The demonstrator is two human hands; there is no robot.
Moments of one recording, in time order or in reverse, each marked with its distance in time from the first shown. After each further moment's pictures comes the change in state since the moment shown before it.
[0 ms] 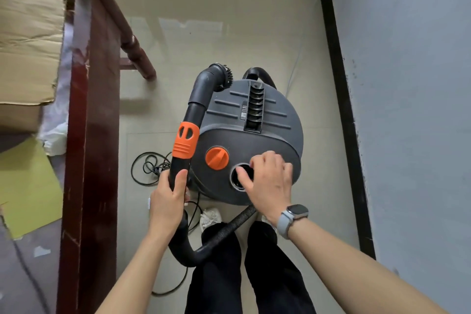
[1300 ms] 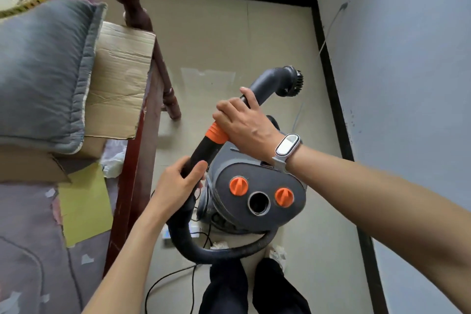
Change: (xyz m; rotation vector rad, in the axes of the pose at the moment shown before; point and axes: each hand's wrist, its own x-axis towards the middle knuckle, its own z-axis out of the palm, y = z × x) left_hand 0.002 0.110 -0.109 -0.114 -0.225 0.241; right_hand 0.158 -0.092 -0.145 -0.054 0.233 -0.895
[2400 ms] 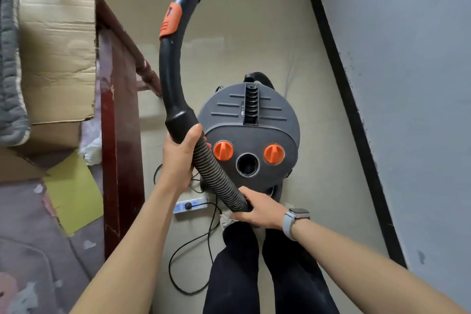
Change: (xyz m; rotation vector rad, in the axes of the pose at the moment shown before) left_hand 0.017 -0.014 0.079 -0.551 0.111 -0.182; right_hand -0.216 -0.125 0.054 1.220 -0.786 0.857
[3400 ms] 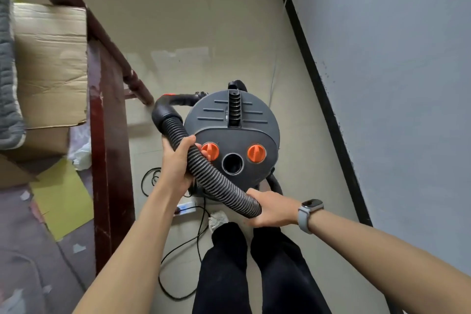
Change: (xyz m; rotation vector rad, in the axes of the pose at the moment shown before) left_hand -0.024 0.003 0.014 -0.306 -0.021 -0.200; right_hand -0.066 -0.014 -0.042 -0.232 -0.107 0.028
